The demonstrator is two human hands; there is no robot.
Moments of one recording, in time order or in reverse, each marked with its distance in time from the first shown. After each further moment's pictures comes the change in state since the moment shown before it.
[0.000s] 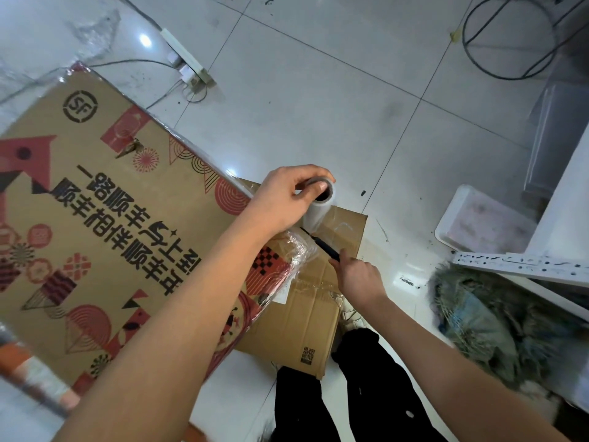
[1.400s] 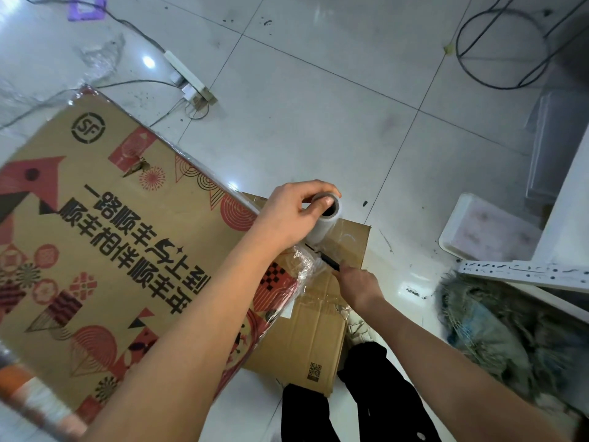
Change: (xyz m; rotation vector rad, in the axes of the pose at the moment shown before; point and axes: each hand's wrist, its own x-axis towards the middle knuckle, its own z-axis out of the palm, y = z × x) left_hand 0.001 -0.004 0.004 0.008 0.012 0.000; right_hand 0.027 0.002 0.022 -0.057 -0.293 0.113
